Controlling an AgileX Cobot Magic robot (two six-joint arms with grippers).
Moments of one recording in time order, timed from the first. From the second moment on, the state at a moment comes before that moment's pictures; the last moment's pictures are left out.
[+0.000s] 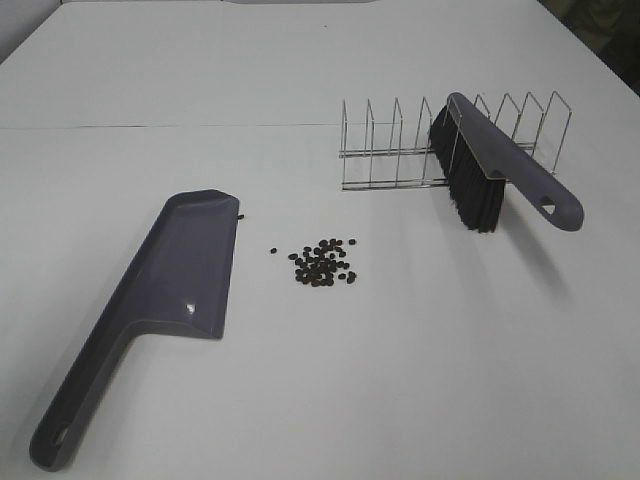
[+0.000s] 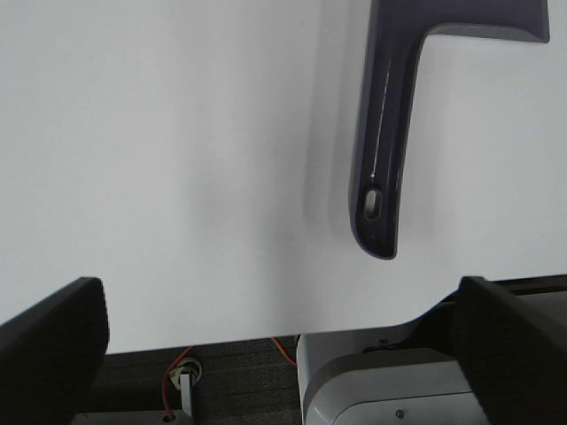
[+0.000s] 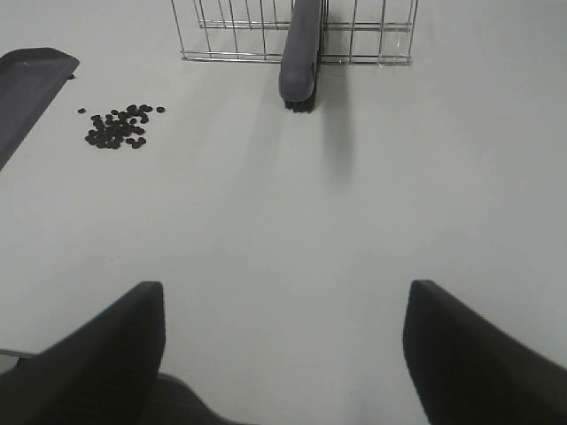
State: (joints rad) left arm -0.31 1.08 -0.75 0.01 1.08 -0.23; right arm 0.08 0.00 -0.46 0.06 1.12 0.01
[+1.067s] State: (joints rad) left arm -0.43 1.69 -0.75 -0.03 0.64 -0.28; right arm 0.08 0.00 -0.46 0.06 1.12 0.01
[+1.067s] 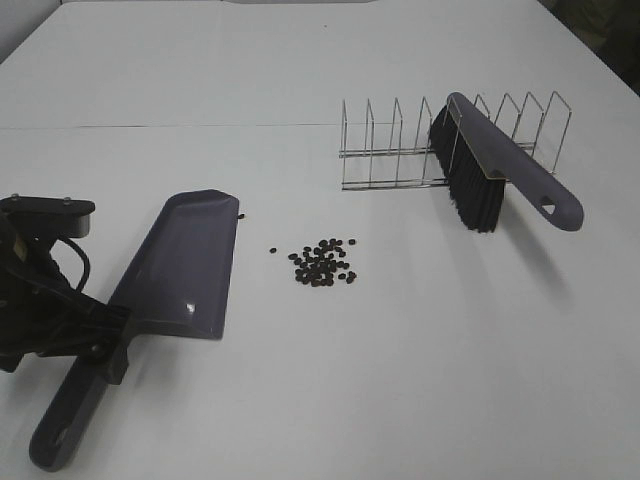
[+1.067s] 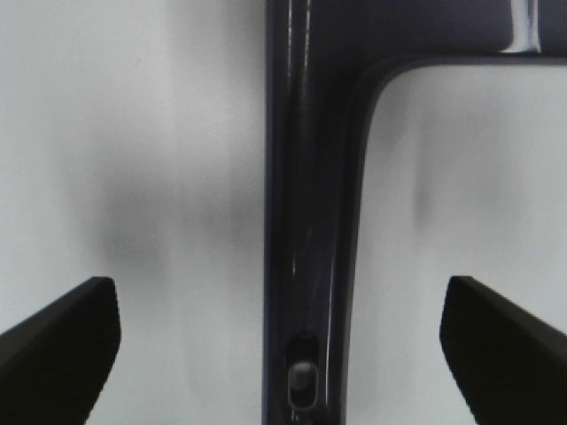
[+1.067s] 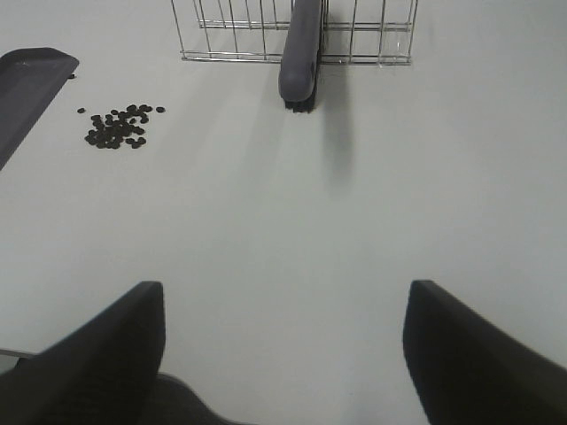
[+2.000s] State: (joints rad) left arm -0.40 1.87 -0.84 -0.05 0.59 -0.15; right arm 0.08 0.00 -0.46 0.06 1.12 0.01
